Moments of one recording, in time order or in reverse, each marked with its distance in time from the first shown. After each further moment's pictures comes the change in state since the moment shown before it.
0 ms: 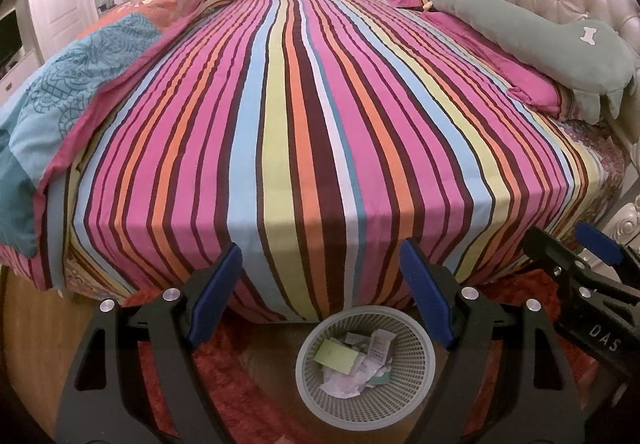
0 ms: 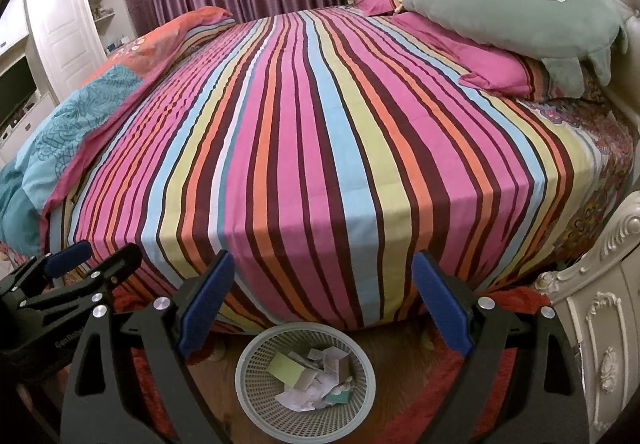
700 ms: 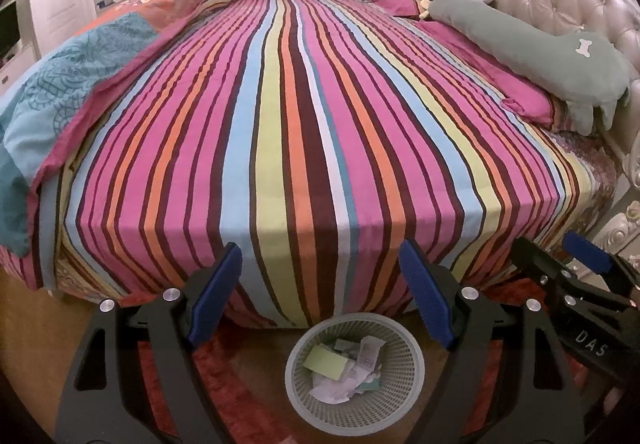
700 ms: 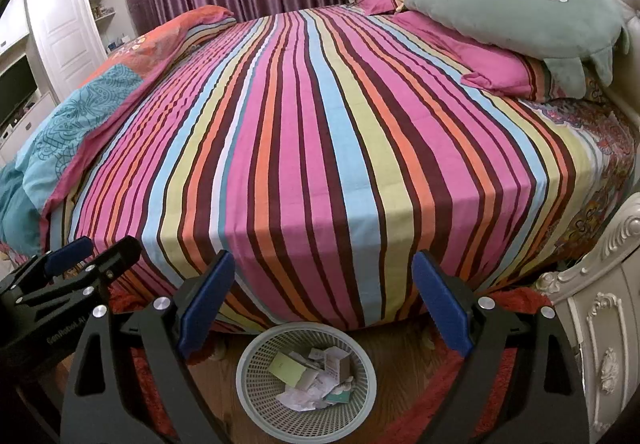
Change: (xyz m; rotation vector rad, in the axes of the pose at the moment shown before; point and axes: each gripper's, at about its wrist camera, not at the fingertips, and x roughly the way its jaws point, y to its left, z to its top) left arm -0.002 0.002 0.005 -0.031 -0.020 -0.024; right arm 0.001 0.002 0.001 -0.005 0.003 0.002
